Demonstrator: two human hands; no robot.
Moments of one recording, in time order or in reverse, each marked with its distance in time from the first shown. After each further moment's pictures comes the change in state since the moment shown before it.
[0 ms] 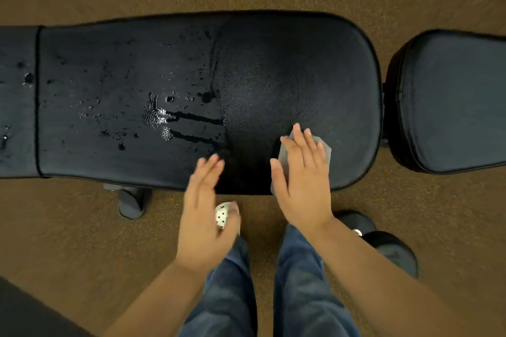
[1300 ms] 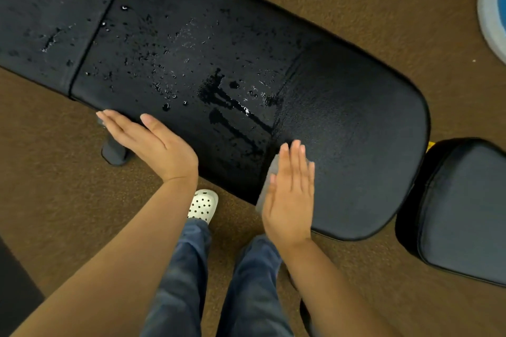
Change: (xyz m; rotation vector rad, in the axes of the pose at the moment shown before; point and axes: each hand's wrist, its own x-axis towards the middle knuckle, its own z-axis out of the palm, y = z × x) left_hand 0.080 -0.073 -0.012 -0.315 1.130 -0.759; right_hand 0.017 -0.036 0.031 -0.183 -0.086 -0.282
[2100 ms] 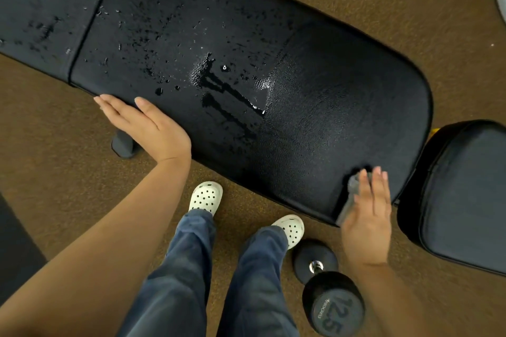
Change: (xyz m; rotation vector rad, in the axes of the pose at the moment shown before) left_hand 0.002 -0.003 0.000 0.068 0.013 -0.011; right_hand -0.051 0.137 -0.041 -0.101 0.114 0.049
